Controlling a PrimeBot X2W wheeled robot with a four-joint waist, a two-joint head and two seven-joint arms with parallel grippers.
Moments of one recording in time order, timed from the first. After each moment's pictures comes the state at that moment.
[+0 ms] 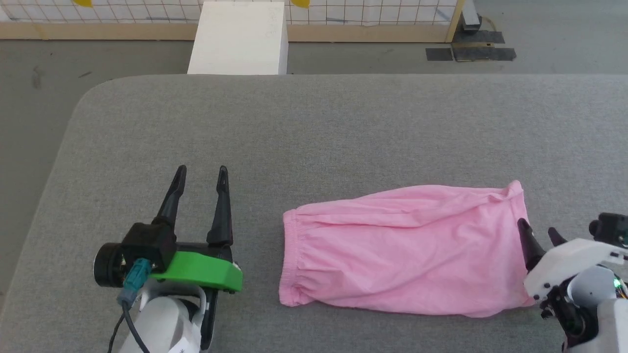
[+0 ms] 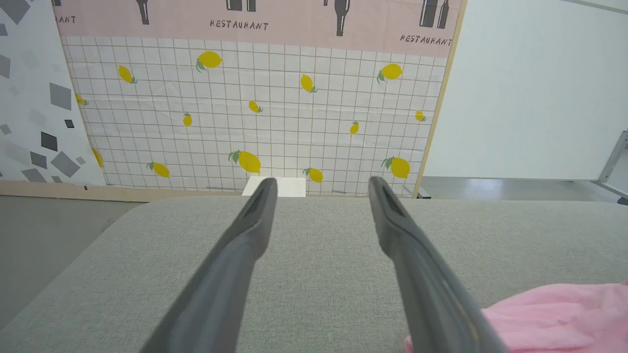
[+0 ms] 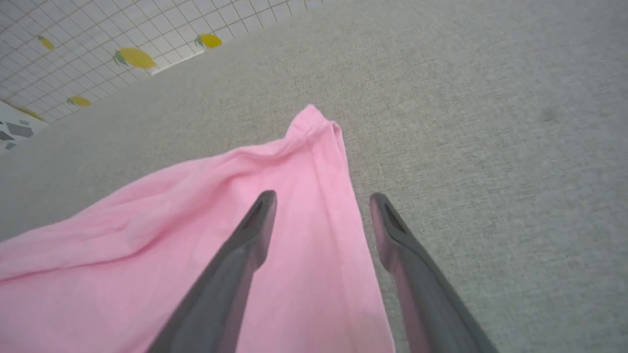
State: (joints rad) left arm -0.17 0.20 -0.26 0.02 -0.31 0.11 -0.26; right arm -0.18 -0.05 -0.29 0.30 0.28 0.13 0.27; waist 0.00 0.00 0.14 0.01
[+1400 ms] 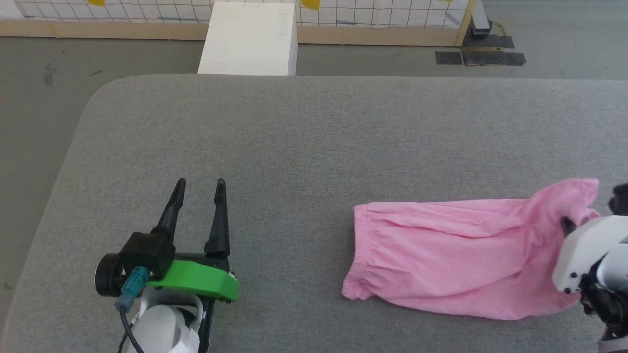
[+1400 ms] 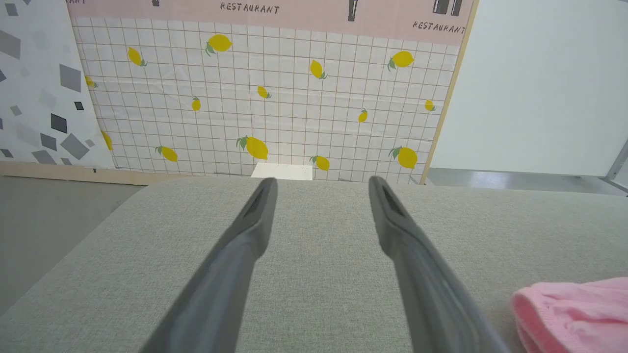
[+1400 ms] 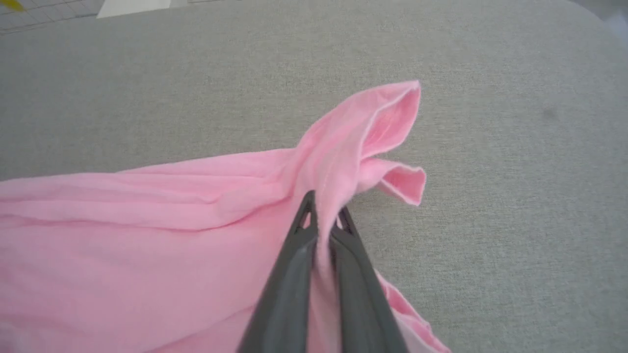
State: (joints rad) left arm -0.13 0.06 -0.07 0.09 -0.16 -0.07 -0.26; right arm -0.16 -0.09 -0.31 0.02 0.10 0.13 0.66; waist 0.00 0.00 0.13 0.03
